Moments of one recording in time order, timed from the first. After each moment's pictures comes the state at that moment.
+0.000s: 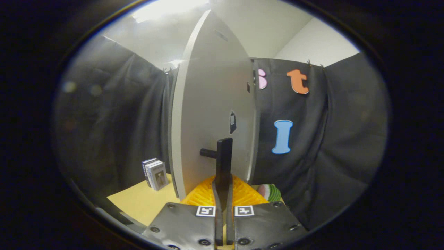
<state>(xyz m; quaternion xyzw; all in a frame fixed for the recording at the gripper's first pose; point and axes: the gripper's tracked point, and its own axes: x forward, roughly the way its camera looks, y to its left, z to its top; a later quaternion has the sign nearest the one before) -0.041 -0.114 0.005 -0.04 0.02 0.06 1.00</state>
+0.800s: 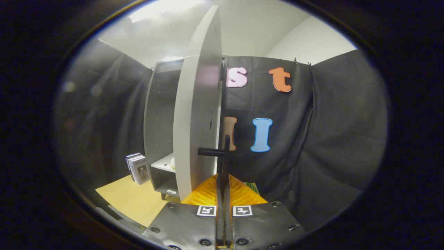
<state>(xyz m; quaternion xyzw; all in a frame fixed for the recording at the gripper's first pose) -0.048 -0.200 0.007 -0.05 0.03 0.04 1.00</state>
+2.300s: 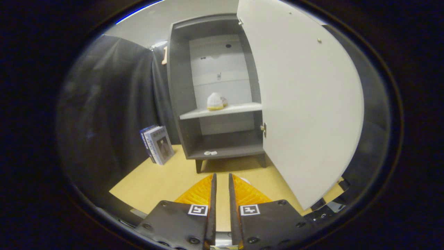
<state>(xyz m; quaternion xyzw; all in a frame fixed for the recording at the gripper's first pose) -0.048 -0.009 -0.311 0.03 0.18 0.02 0.98</state>
